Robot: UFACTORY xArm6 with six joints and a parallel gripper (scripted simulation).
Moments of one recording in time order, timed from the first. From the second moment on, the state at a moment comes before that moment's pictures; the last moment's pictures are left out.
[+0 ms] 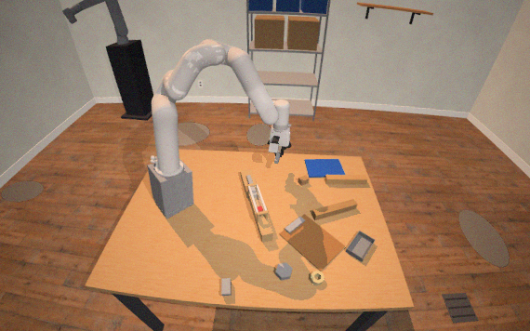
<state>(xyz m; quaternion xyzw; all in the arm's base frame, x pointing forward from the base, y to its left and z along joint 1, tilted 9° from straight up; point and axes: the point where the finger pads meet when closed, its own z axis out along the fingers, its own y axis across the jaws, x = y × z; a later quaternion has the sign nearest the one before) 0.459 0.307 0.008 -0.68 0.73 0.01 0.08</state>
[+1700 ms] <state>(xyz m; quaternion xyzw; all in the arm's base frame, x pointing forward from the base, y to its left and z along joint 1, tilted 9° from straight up) 0.294 0.252 -0.051 -0.84 0.54 -0.01 0.07</state>
